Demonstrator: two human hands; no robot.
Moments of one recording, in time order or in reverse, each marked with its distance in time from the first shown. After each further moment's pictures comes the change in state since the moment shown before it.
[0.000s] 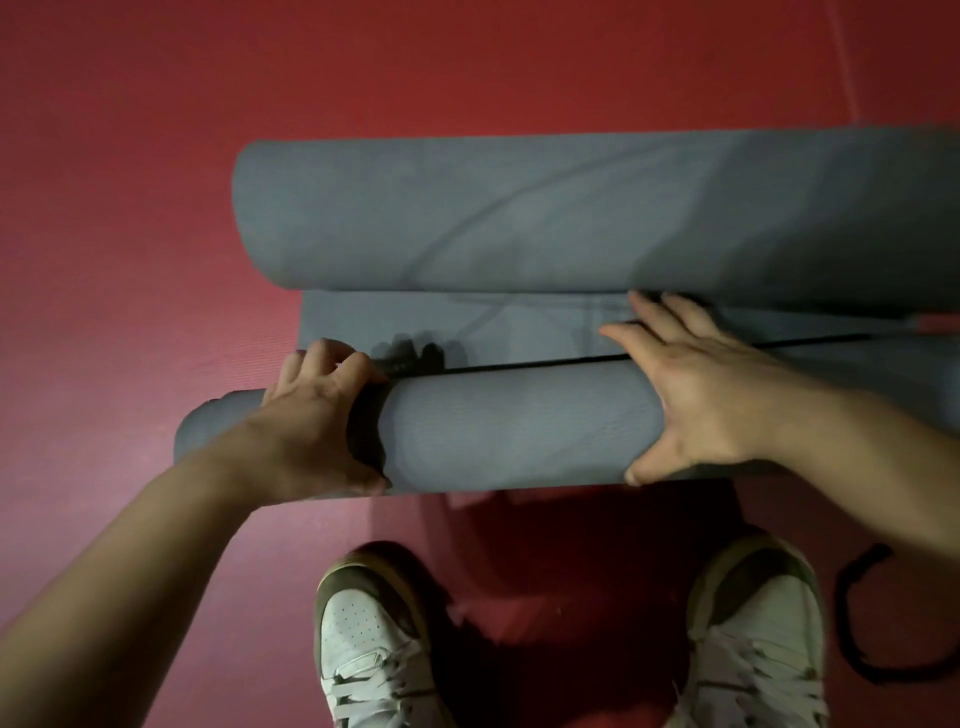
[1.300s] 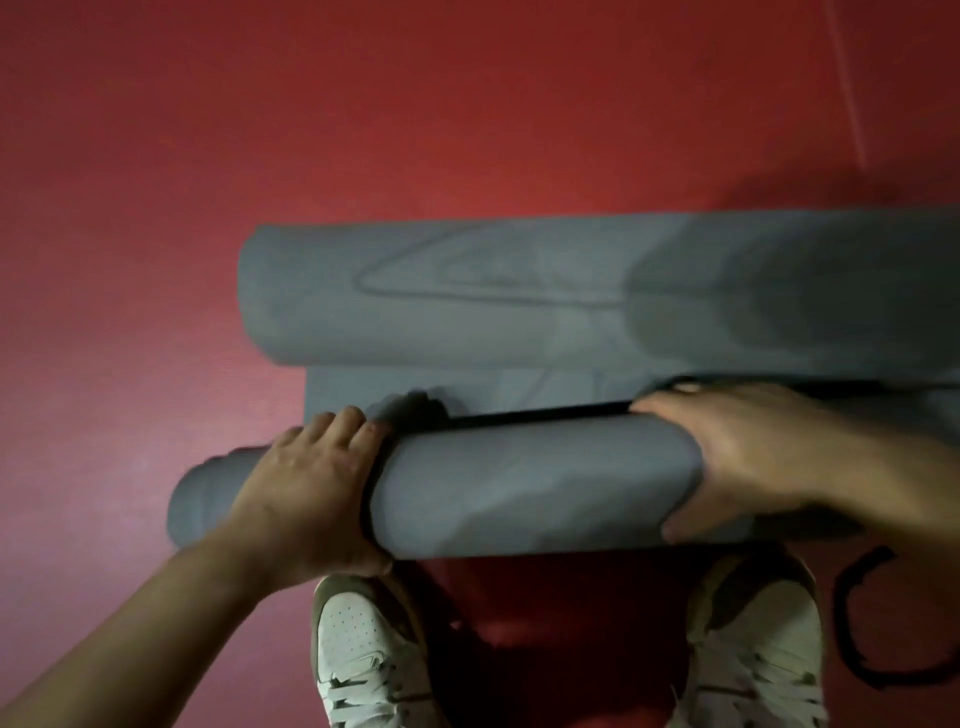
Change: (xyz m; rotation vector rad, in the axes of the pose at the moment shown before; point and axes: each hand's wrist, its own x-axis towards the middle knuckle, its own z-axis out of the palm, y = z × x) left_hand -0.032 0.015 0.033 0.368 0.072 0.060; right_hand -0.021 0.019 0.012 0.012 -0.136 -0.036
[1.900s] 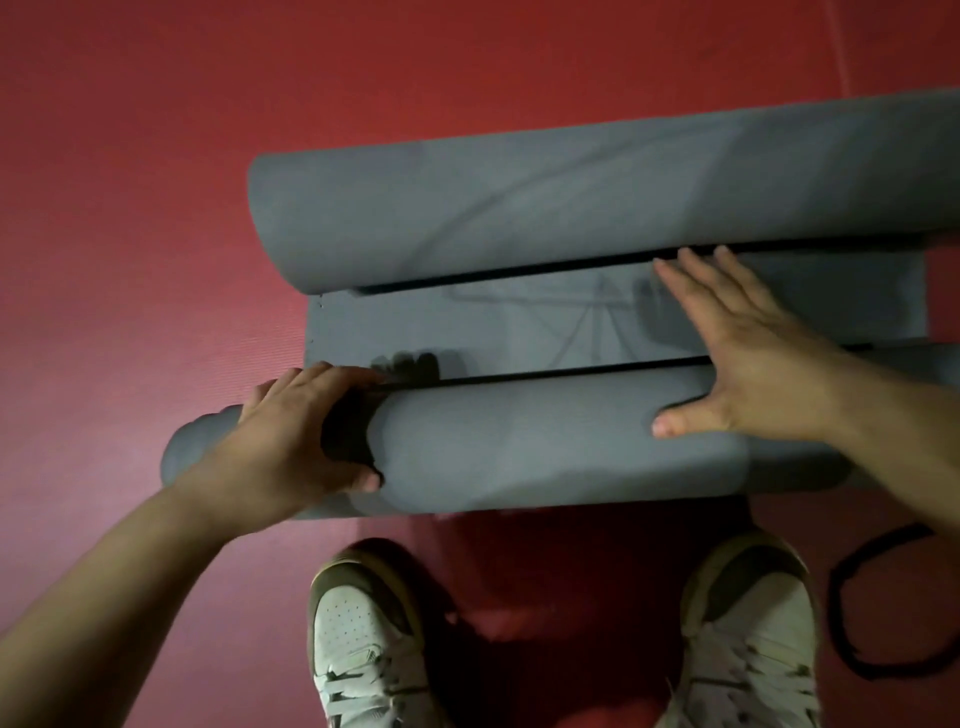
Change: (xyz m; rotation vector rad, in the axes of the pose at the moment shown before) left_hand 0.015 -0.027 -0.018 -0.513 -0.015 -0.073; right_hand 0.016 0.025 -0.012 0.148 0.303 0.065
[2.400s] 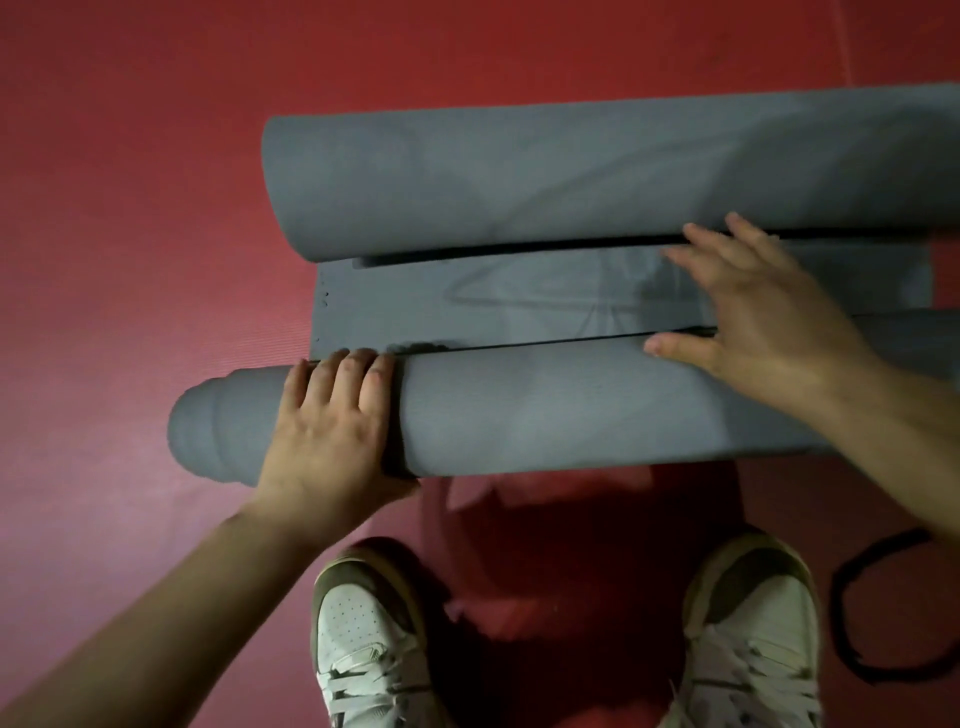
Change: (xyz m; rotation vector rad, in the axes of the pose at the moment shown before) left_hand 0.000 0.032 0.032 0.459 0.195 0.039; right_hand 0.014 -0.007 -0.008 -0.039 0.308 0.026
